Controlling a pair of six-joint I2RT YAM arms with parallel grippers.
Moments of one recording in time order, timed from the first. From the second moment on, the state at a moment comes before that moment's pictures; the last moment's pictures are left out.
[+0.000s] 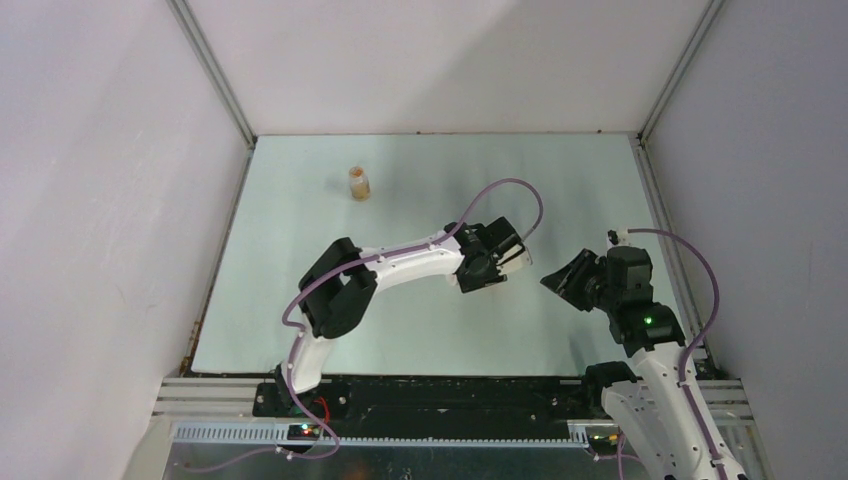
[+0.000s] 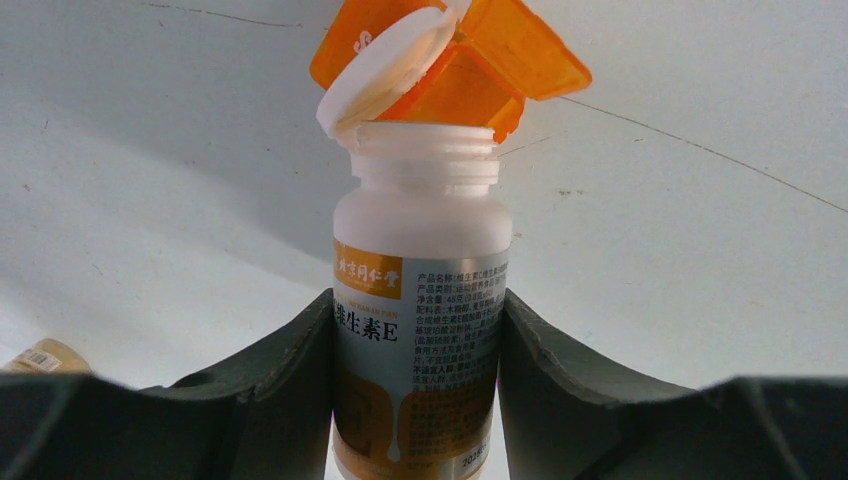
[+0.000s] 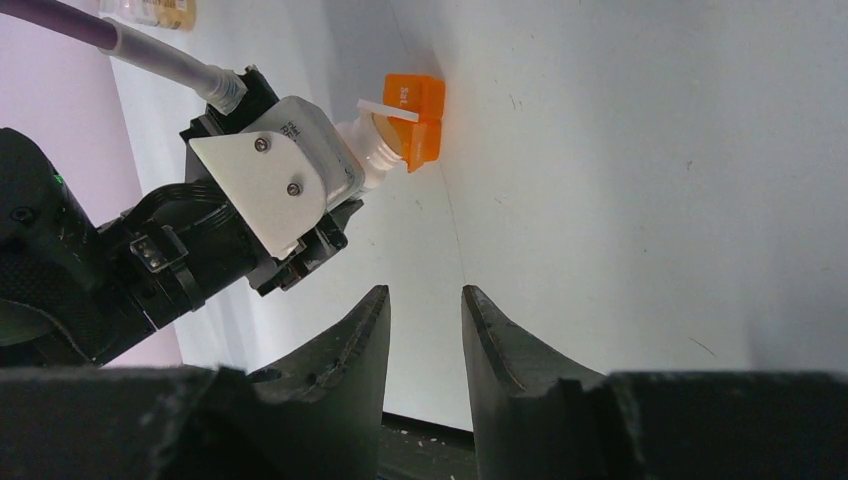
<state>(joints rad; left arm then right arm) -1.02 2.07 1.62 -0.75 -0.19 0.35 0.15 0.61 0.60 -0.64 -0.24 0.75</state>
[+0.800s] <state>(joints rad) -1.04 2.11 1.70 -0.84 -0.25 0.40 0.12 0.61 0.58 -0.63 -0.26 0.75</state>
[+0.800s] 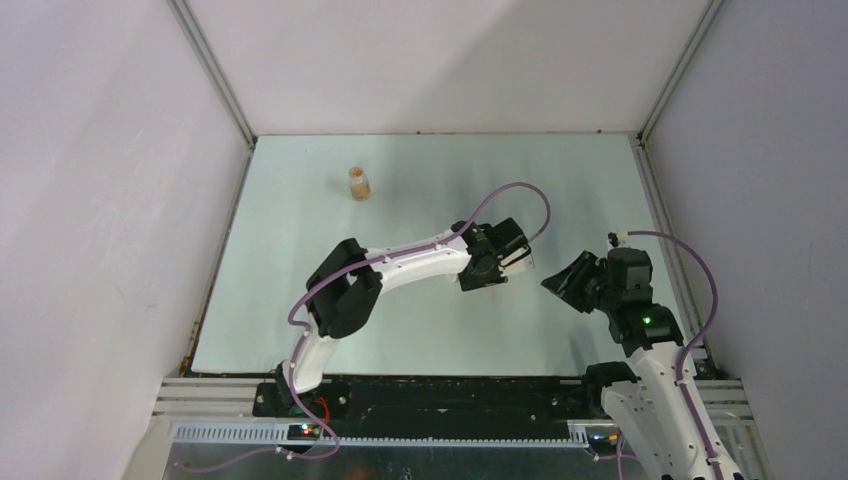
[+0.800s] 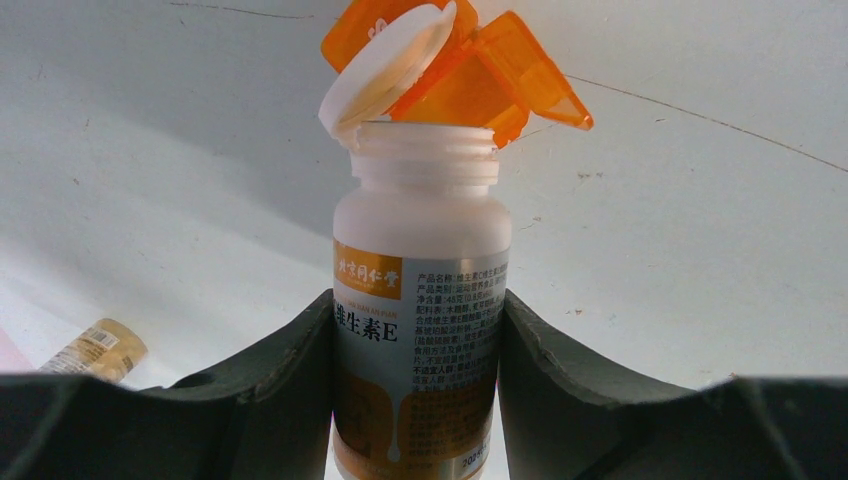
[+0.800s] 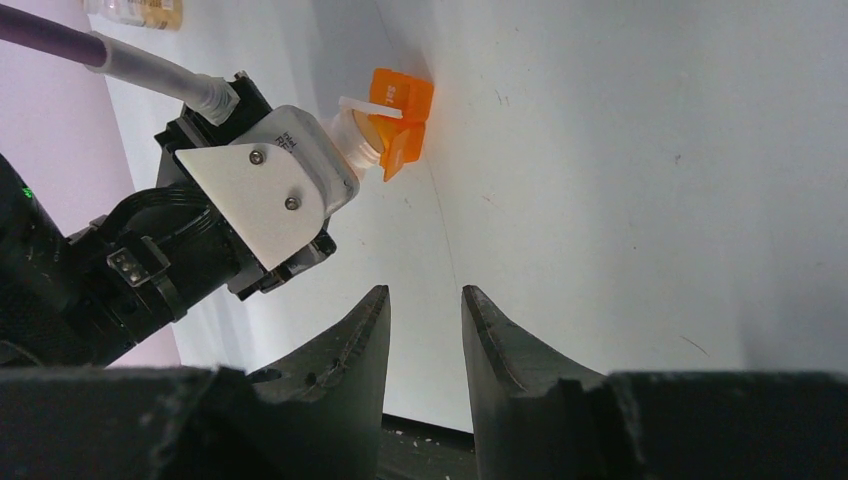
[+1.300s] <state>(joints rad) -1.04 2.13 1.74 -0.87 -0.26 0.40 0.11 0.61 0.57 -0.63 -0.27 0.74</state>
